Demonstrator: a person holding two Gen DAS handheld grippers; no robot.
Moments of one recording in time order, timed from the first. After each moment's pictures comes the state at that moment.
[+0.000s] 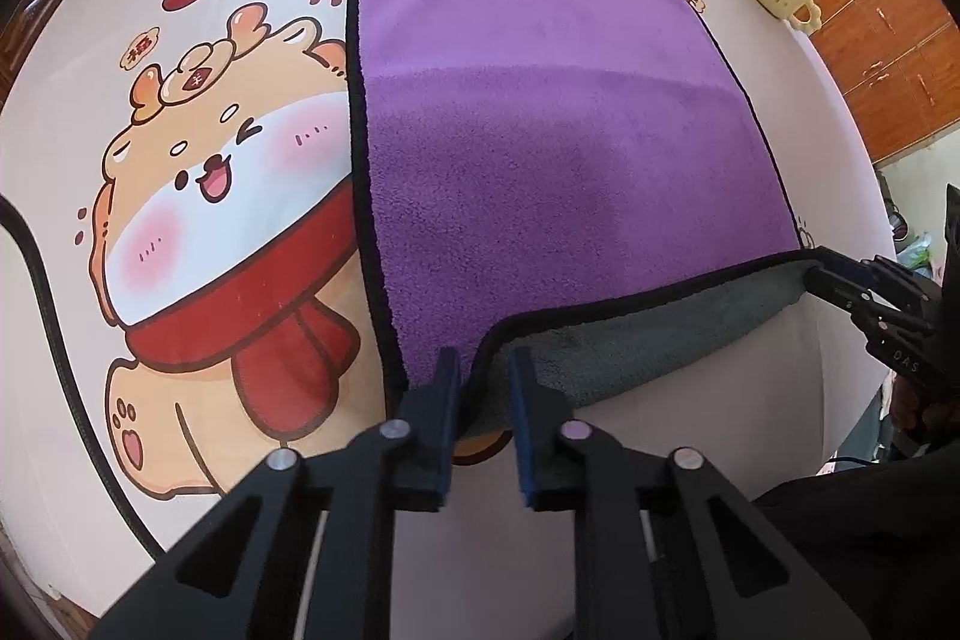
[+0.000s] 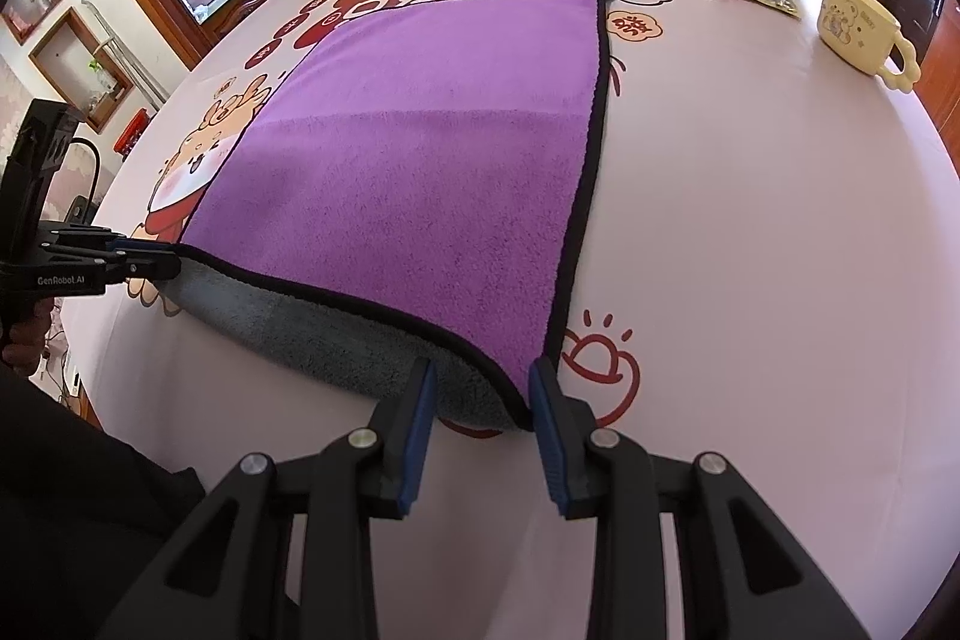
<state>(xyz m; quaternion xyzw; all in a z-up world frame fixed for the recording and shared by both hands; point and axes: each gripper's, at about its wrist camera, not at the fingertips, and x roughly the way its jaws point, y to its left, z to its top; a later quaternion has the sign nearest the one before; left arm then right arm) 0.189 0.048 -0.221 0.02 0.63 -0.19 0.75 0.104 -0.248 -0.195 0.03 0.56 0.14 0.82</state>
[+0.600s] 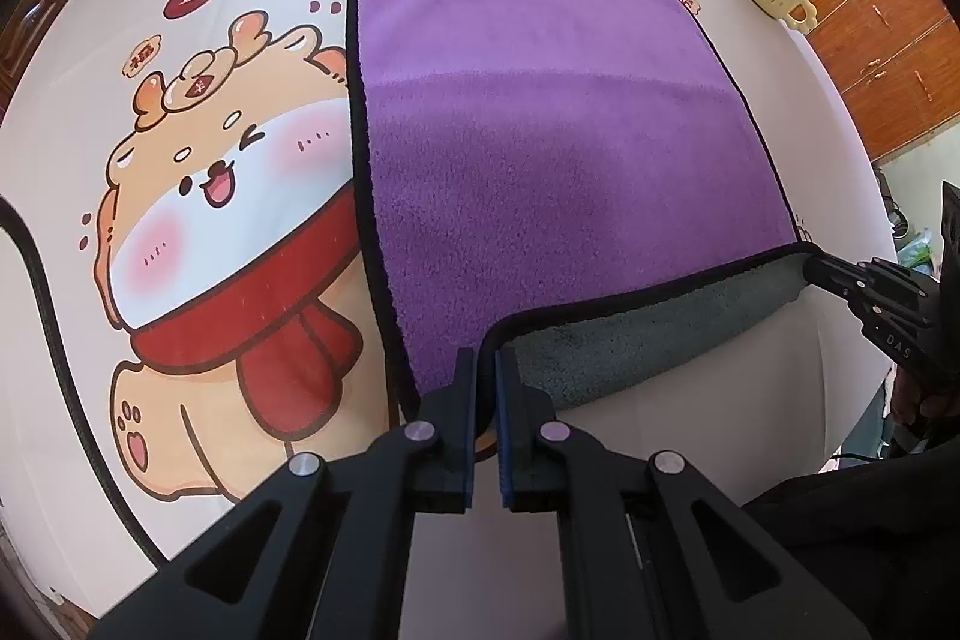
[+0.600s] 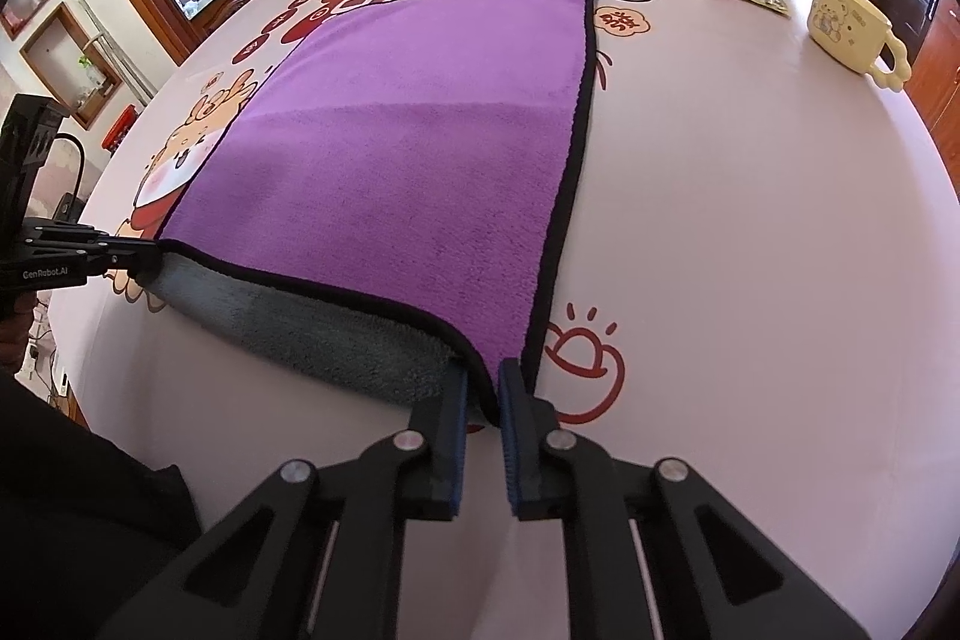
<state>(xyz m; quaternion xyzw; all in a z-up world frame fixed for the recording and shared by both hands) 0.186 0.049 -0.219 0.02 0.63 -0.19 0.75 0.103 -0.251 -0.197 0.02 0.56 0.12 0.82</state>
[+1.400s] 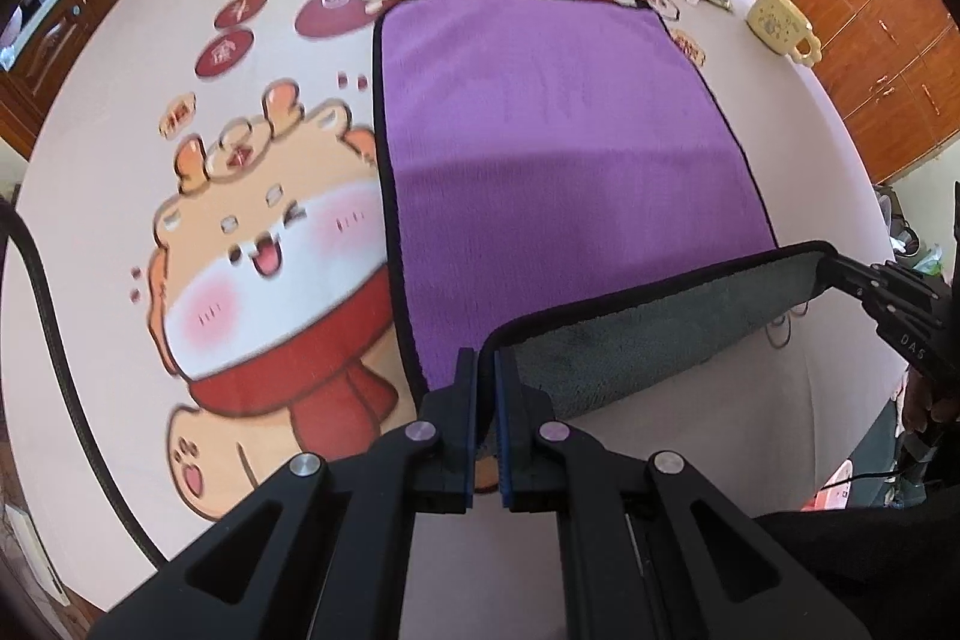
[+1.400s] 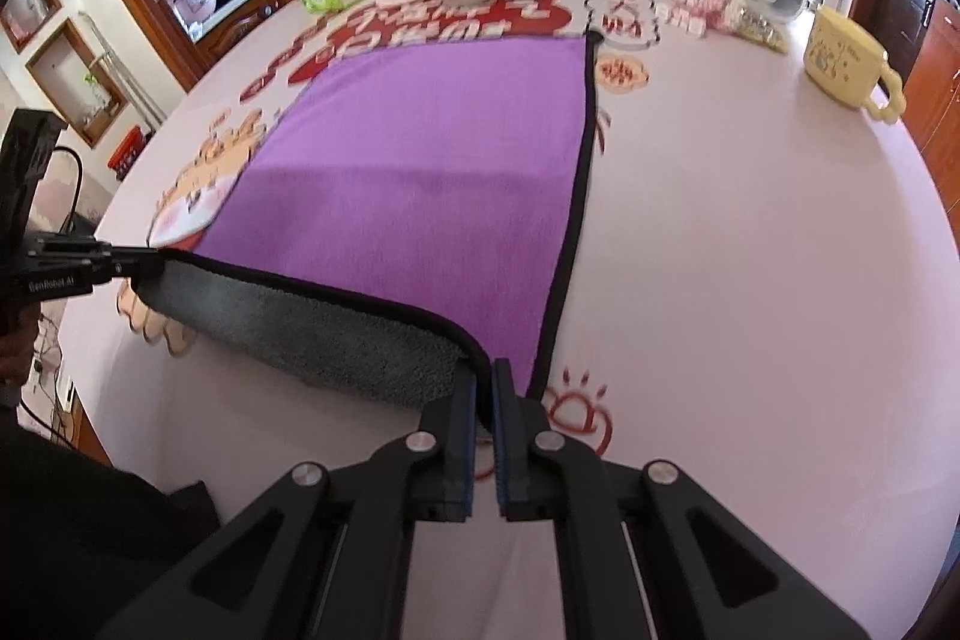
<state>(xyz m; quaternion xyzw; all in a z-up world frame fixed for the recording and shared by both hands) 0.202 0.047 -0.177 0.03 0.60 -0.17 0.78 0.122 -0.251 -0.167 0.03 0.54 0.12 0.83</state>
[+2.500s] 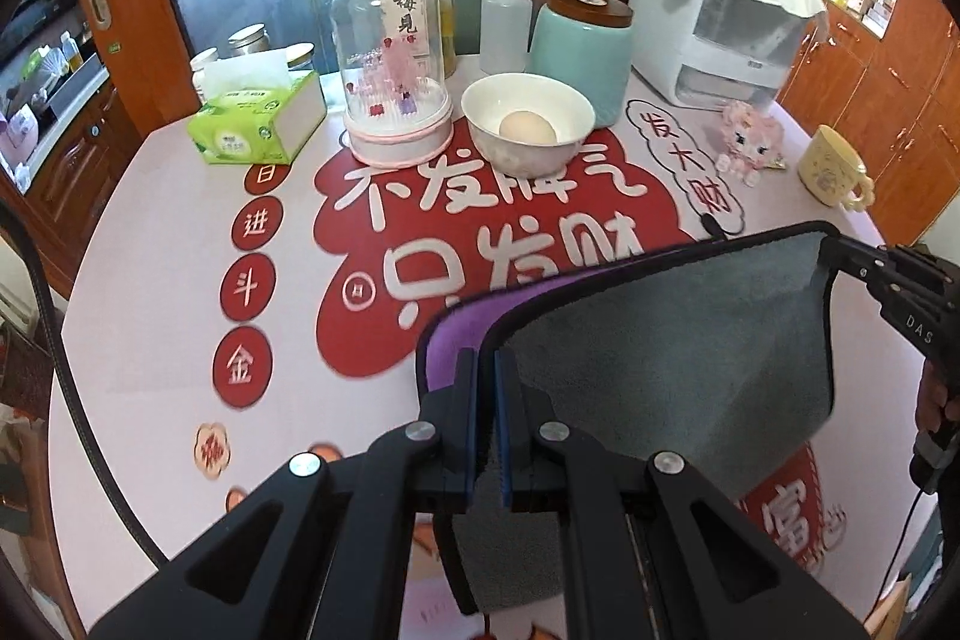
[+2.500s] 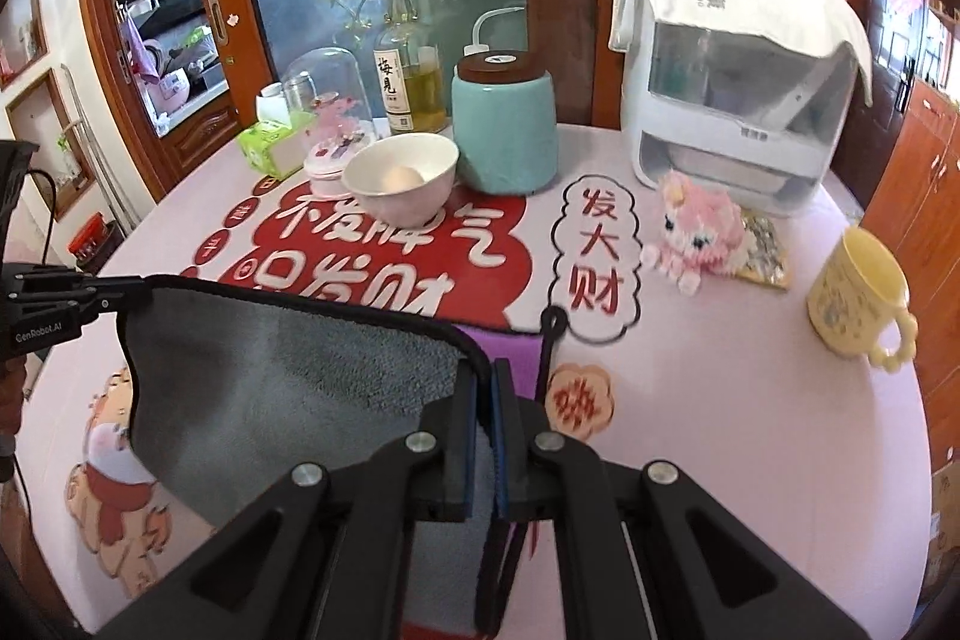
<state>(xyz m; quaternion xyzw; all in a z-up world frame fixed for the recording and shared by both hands) 0.381 0.013 -0.140 0.06 0.48 -0.15 0.86 0.306 -0.255 -0.123 0.00 0.42 0.09 0.90</state>
